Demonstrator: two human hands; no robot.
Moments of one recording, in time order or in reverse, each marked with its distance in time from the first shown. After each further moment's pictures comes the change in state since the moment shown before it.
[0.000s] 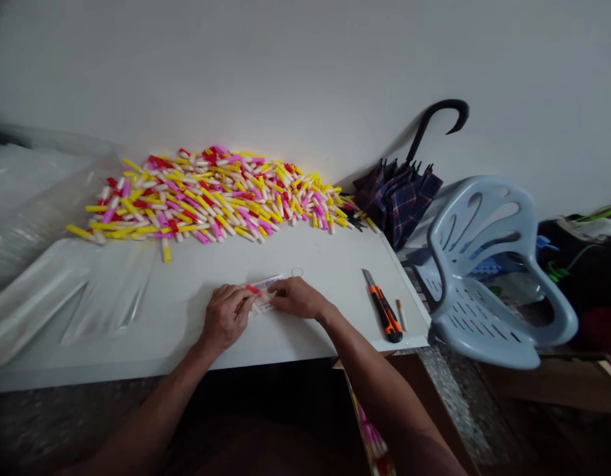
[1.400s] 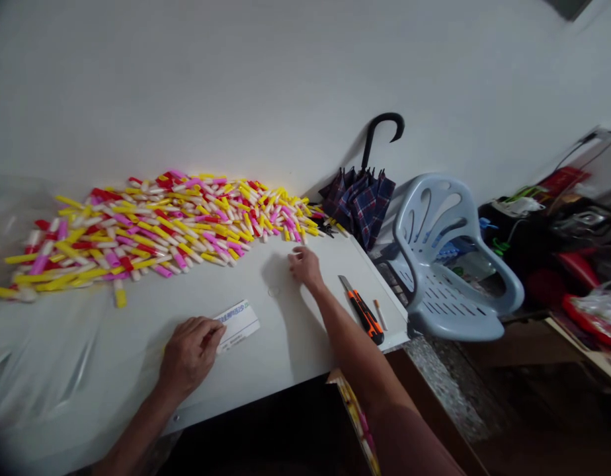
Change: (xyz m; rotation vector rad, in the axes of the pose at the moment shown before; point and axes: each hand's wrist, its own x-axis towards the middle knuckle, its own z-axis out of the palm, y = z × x) left_hand 0.007 -0.019 -0.012 -0.010 -0.135 -0.009; right_hand 0.043 0.067 -0.075 0.036 0.768 0.506
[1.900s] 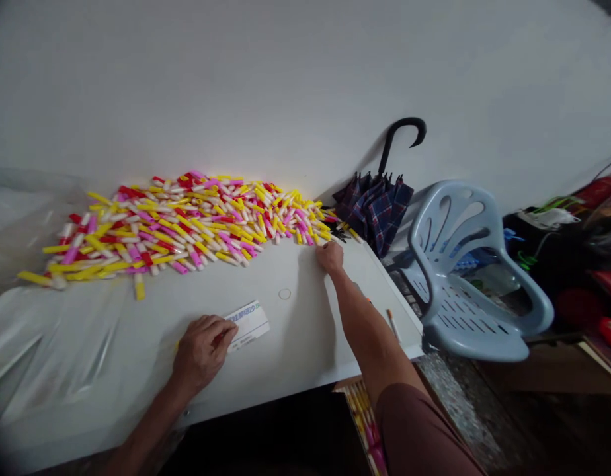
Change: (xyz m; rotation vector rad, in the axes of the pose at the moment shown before) left_hand 0.000 0.001 0.001 -0.024 -0.011 -0.020; right_hand 0.088 0.022 -0.022 -0.220 0.242 0.056
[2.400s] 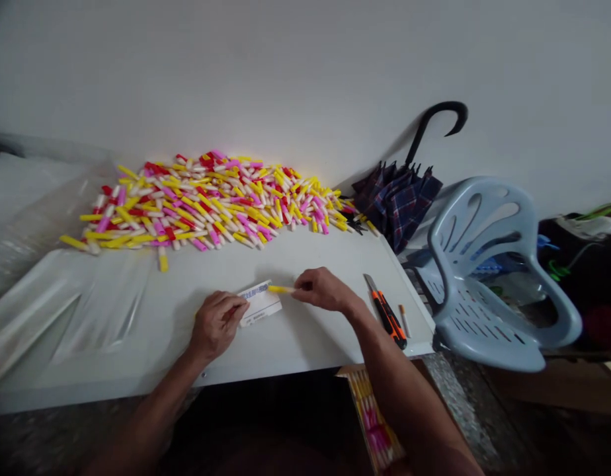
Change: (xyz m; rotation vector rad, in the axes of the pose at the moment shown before) left_hand -0.004 0.005 -0.005 -0.121 0.104 -0.043; right_hand -0.155 -0.027 -0.058 0.103 -0.828 -0.689
